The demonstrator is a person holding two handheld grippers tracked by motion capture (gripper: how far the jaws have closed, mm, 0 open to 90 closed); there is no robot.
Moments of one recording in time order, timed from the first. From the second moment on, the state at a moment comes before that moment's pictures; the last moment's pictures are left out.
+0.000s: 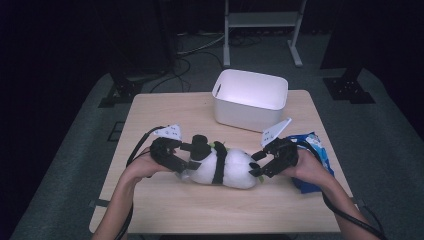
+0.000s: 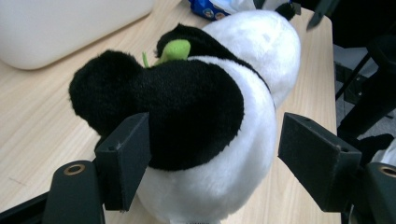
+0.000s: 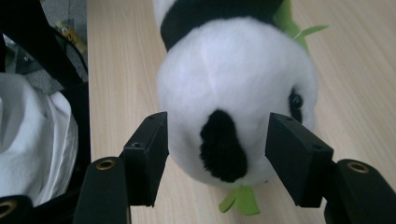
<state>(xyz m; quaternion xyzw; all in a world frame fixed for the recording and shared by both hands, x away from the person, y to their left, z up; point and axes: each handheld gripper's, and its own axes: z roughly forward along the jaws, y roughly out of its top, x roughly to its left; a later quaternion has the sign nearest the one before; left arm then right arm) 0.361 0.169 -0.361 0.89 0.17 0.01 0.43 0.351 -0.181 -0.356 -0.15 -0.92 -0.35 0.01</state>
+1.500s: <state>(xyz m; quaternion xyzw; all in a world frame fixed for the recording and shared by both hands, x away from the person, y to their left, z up) 0.359 0.163 -0.345 0.89 0.18 0.04 0.42 0.355 -0.147 -0.345 -0.13 -0.92 -0.37 0.03</state>
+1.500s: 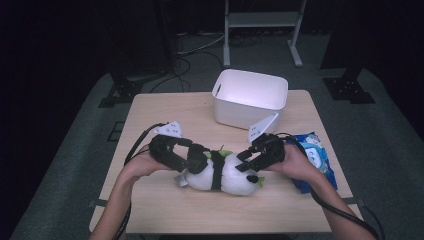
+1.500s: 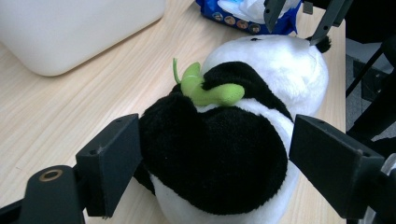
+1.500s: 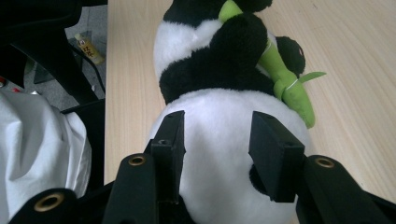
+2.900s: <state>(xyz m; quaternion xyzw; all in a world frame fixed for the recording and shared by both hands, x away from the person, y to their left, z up) 0.328 0.151 -0.380 0.90 0.12 -0.02 0.41 0.329 -0.137 -0.372 -0.10 -0.94 -0.33 0.04</state>
